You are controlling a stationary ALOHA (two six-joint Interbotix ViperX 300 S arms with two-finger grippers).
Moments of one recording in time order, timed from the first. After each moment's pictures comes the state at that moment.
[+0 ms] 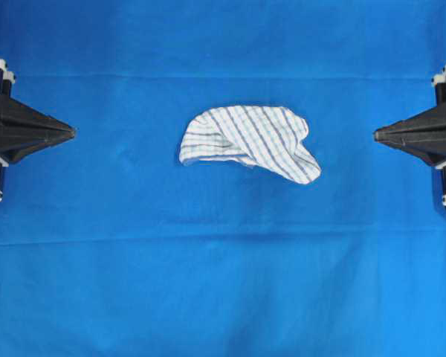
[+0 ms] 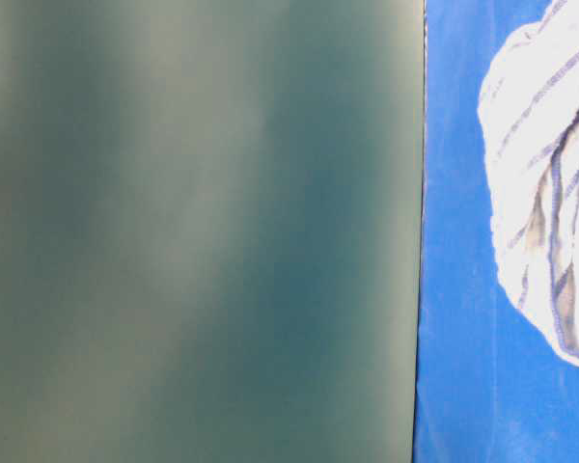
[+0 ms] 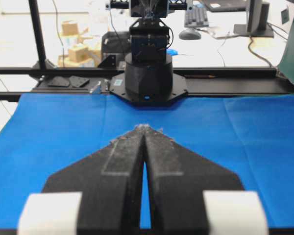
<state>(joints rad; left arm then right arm) 0.00 -0.97 1.18 0.00 -0.29 0.00 0.00 -0.97 1.18 0.00 -0.29 0.00</state>
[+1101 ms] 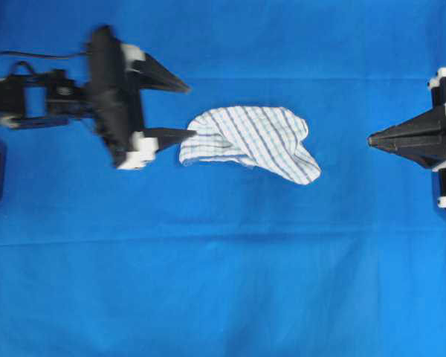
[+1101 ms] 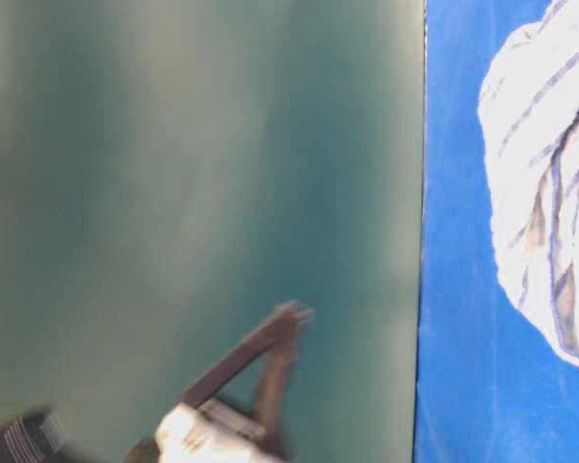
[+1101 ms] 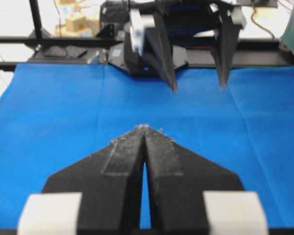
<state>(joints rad) 0.16 -0.19 0.78 -0.02 -0.19 0.03 0.00 -0.96 1.18 0.00 -0.19 0.00</state>
